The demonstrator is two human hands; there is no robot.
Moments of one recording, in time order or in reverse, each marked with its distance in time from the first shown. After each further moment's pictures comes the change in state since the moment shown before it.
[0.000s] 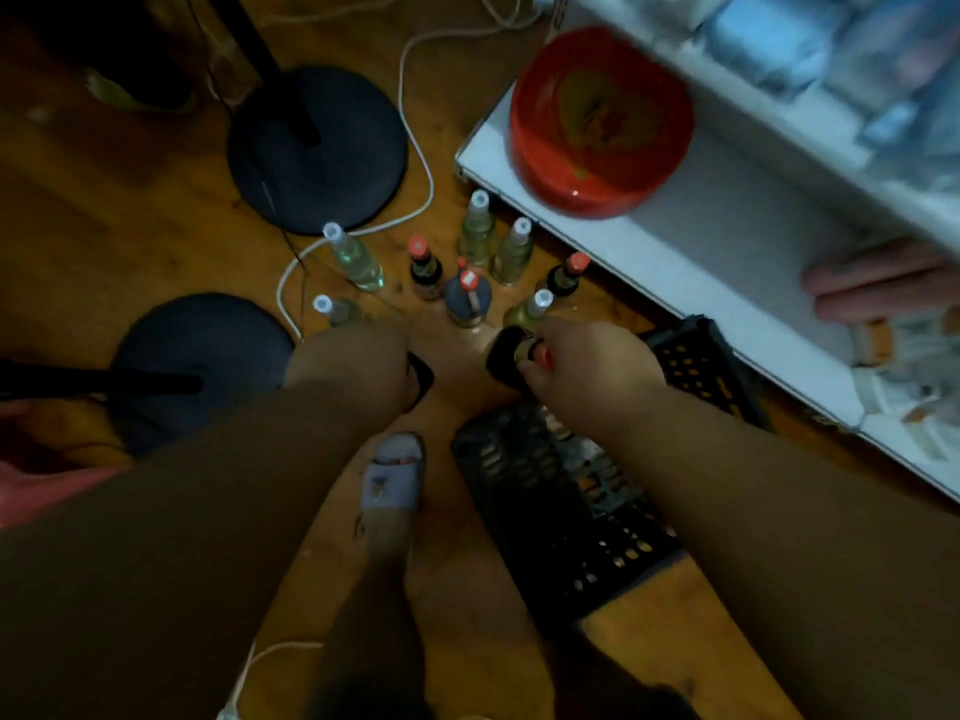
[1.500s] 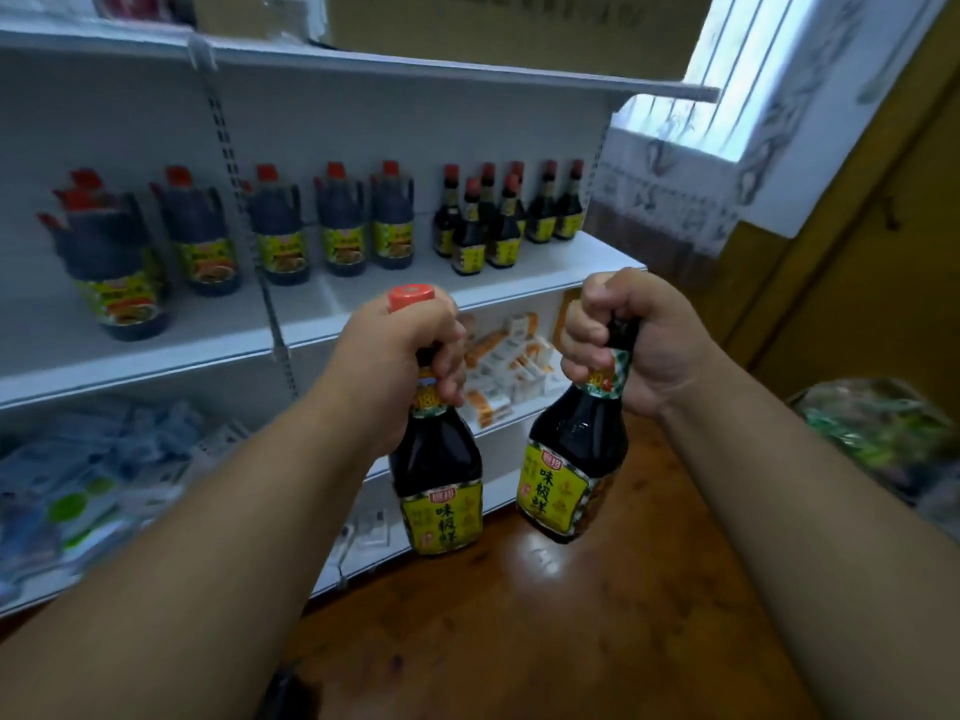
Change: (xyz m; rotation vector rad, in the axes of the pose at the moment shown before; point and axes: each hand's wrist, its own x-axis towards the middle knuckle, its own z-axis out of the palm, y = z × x) left_hand -0.618 0.648 -0.360 -1.379 -0.385 1.414; right_hand -0.876 0.362 -0.275 1.676 1.212 -0.199
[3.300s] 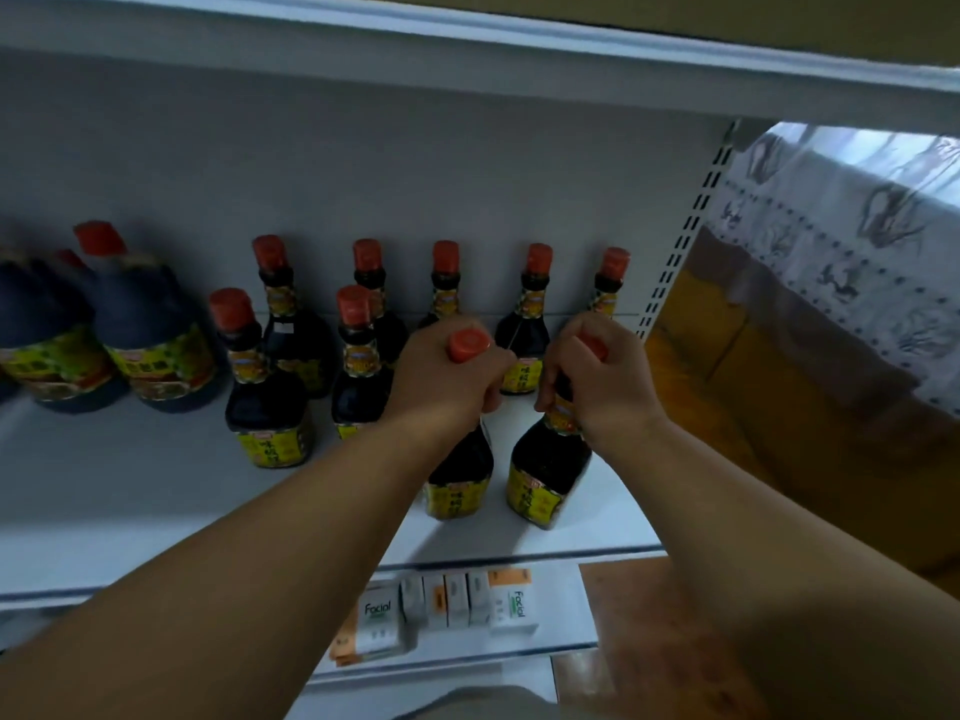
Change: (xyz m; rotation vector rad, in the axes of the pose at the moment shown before) left_hand 0.669 -0.252 0.111 0.488 0.625 0.033; right_hand 0.556 -0.024 -0.486 -0.528 0.064 -0.134
